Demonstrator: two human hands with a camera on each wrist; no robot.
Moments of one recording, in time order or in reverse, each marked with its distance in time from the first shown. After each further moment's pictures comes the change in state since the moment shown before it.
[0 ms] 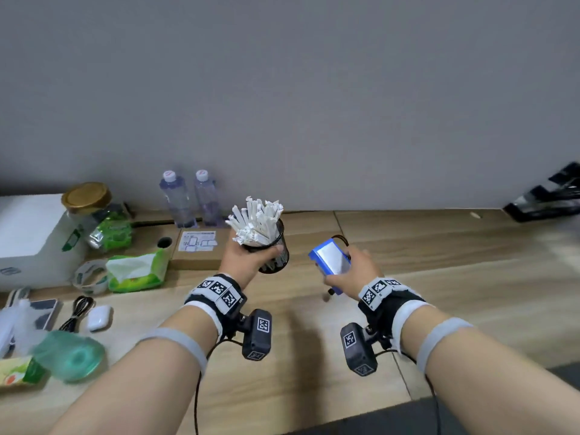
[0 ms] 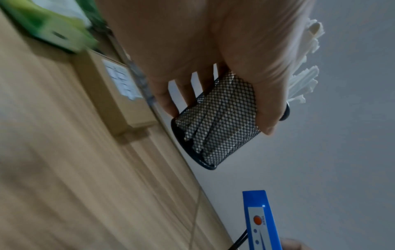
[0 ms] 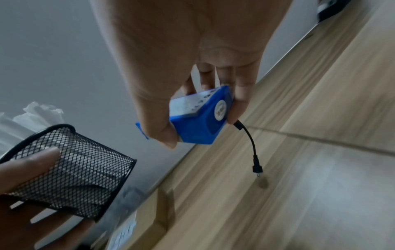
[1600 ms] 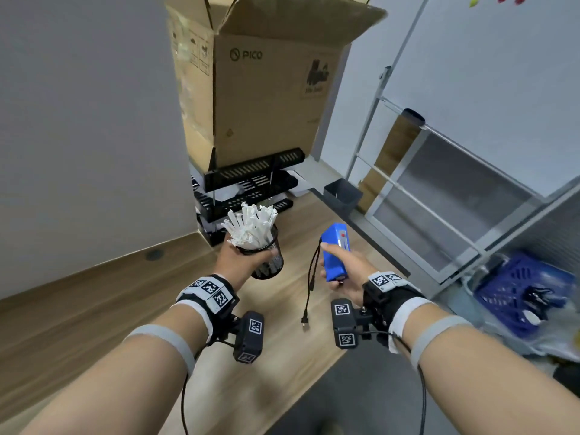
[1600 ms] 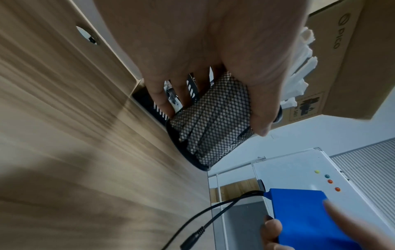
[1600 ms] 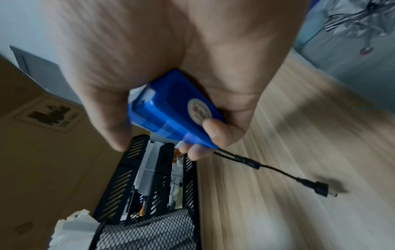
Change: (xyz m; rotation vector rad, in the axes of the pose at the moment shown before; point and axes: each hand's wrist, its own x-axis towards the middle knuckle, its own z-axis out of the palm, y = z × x) left_hand 0.036 -0.024 1.034 0.027 -0.513 -0.079; right_hand 0.209 0.760 -0.577 1.216 0.170 0.536
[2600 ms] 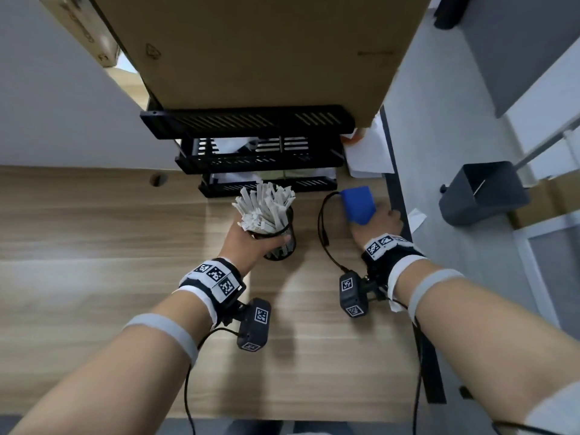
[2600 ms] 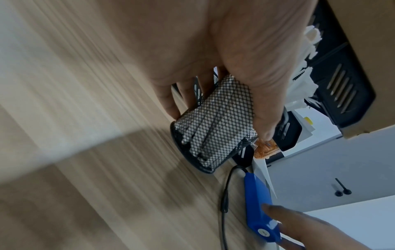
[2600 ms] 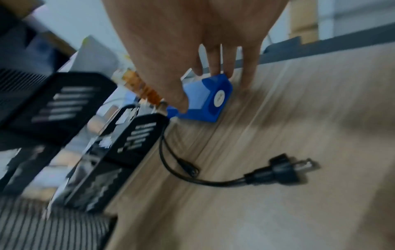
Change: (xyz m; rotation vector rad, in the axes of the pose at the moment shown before) left_hand 0.135 -0.063 0.154 0.177 0.533 -0.302; right_hand 0.381 -0.086 -0.052 -1.318 -0.079 -0.320
